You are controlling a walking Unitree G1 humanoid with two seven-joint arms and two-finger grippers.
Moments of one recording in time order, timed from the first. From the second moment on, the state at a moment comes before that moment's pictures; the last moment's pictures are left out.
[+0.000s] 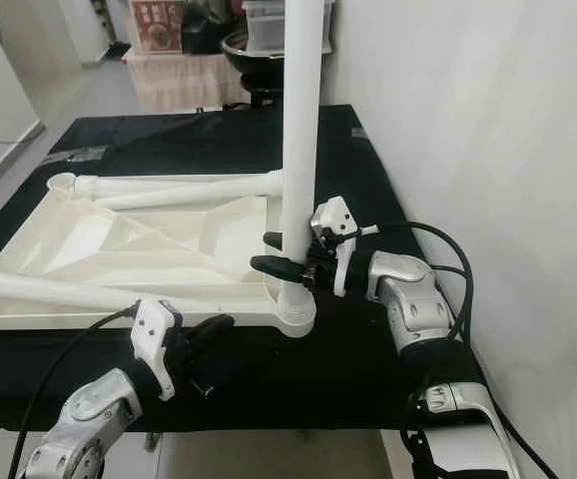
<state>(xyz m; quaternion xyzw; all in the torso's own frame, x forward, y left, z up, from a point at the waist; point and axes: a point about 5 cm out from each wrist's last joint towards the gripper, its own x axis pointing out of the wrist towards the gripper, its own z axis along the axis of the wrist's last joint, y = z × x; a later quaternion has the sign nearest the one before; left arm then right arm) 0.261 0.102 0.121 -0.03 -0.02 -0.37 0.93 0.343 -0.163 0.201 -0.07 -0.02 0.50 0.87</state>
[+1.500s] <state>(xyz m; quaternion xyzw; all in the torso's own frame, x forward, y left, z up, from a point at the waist) 0.260 0.095 0.118 0.04 -0.03 -0.37 0.93 0.358 -0.167 0.192 -0.12 0.04 0.48 0.87</state>
